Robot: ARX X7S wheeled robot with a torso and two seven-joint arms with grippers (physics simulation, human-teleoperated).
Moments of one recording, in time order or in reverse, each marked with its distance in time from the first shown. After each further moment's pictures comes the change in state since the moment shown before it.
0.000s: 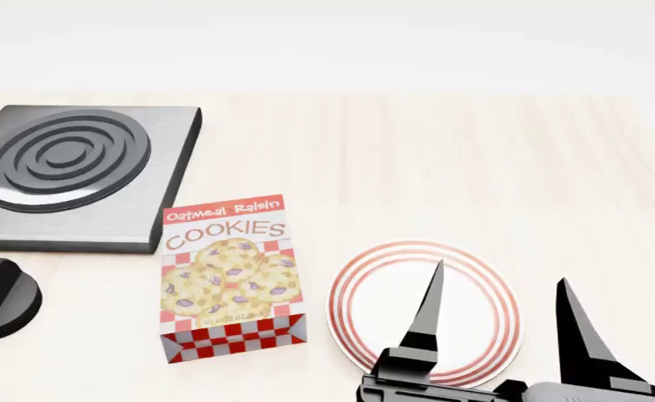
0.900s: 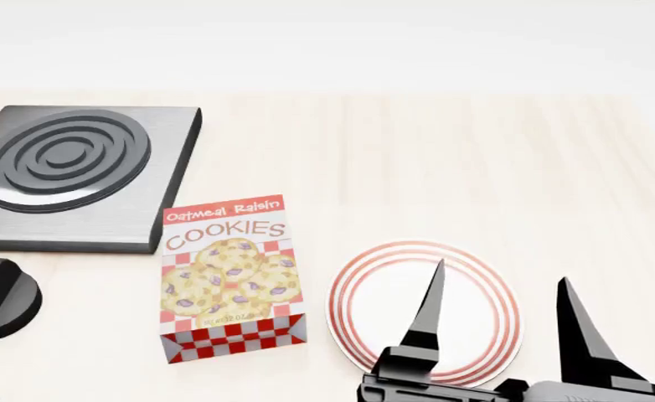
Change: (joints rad) left arm -0.097 -0.016 0.025 0.015 -0.108 -0.092 -0.206; right arm 0.005 0.014 -0.009 0.001 0.014 -0.008 0.016
